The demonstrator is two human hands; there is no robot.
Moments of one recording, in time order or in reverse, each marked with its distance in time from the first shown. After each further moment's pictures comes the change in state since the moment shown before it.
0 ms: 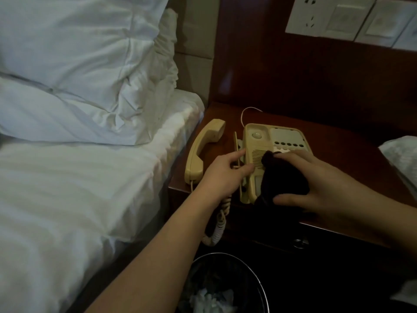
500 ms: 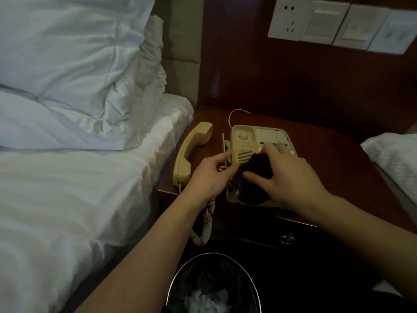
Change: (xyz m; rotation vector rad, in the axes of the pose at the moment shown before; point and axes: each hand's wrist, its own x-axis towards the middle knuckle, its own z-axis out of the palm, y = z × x) left_hand -0.001 0.000 0.002 0.052 0.019 0.035; right_hand 0.023 -0.020 0.024 -0.207 0.333 0.138
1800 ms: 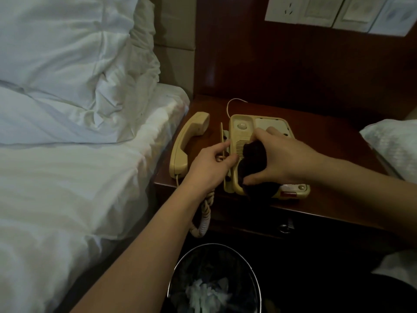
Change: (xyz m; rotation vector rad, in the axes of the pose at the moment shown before) left_hand 0.002 -0.001 0.004 0.024 0.032 -0.003; right_hand 0.024 0.001 -0.021 0.005 -0.330 -0.084
